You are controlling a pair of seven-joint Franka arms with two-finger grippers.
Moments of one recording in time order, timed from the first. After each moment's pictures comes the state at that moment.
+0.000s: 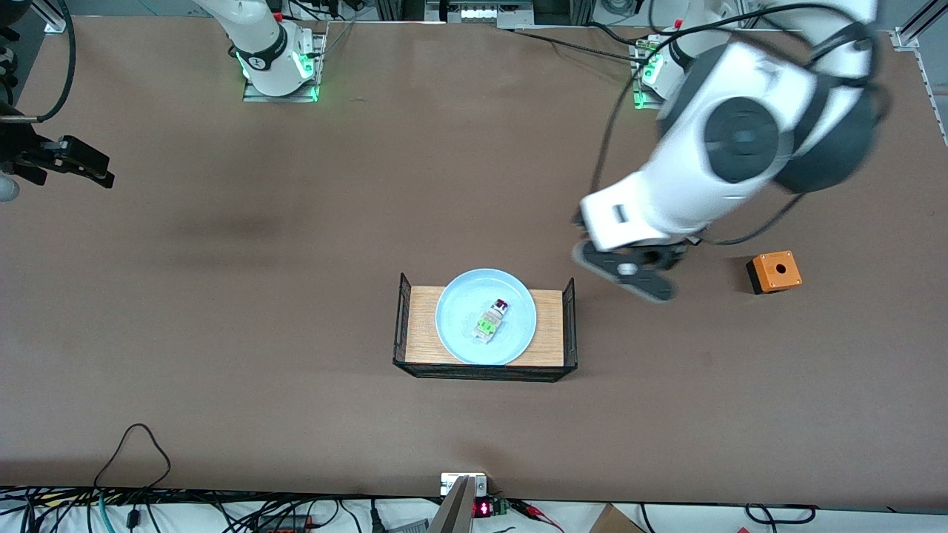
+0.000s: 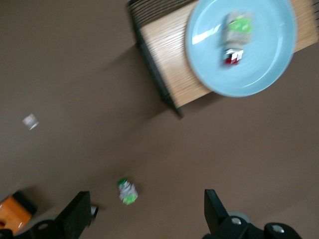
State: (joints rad) left arm -0.25 0.50 -0.17 -1.07 -0.01 1.45 0.00; right arm 0.13 0.01 -0.16 -1.59 -0.05 1.57 -0.01
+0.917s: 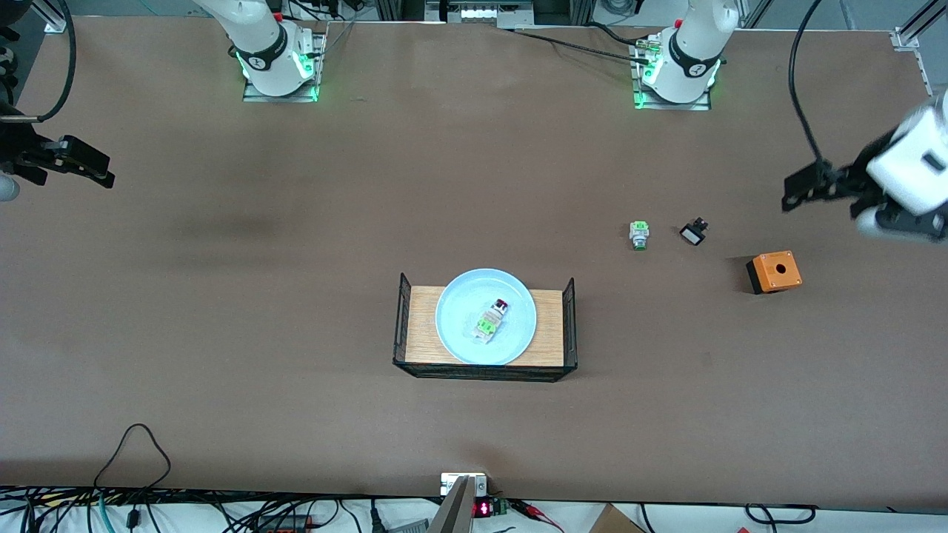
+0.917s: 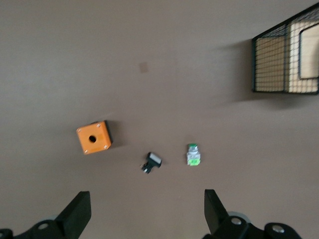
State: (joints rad) left arm 0.03 0.07 -0.10 -1.47 0.01 1.50 0.01; right arm 0.13 0.01 -0.16 -1.59 -0.05 1.57 -0.01
